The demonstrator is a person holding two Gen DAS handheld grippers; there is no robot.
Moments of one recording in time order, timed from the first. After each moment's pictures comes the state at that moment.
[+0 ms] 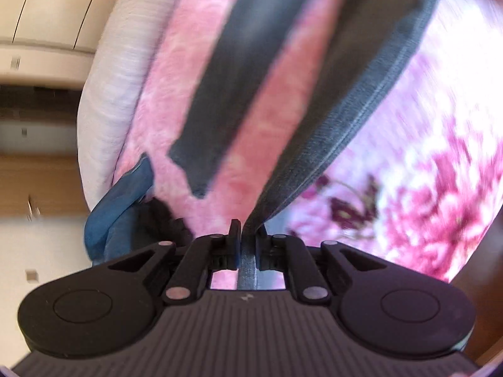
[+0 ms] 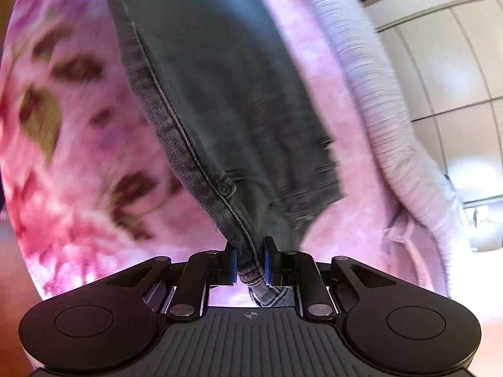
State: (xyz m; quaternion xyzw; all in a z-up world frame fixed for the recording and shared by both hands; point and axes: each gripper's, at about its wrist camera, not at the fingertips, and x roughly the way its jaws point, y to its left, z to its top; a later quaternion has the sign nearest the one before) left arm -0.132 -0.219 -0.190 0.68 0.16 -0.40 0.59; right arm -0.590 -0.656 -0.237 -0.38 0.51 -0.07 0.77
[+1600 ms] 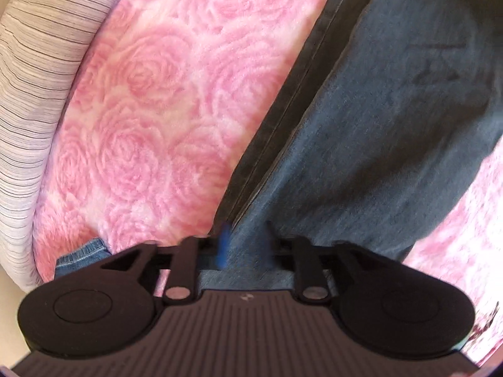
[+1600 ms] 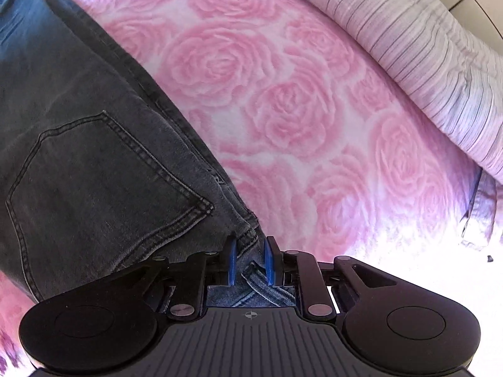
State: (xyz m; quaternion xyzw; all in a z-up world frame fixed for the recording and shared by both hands) left arm 0.097 -0.479 -0.264 0.67 0.31 -0.50 0.46; right arm -0.309 -0.940 -0.269 -0.12 0.63 -0.04 0.77
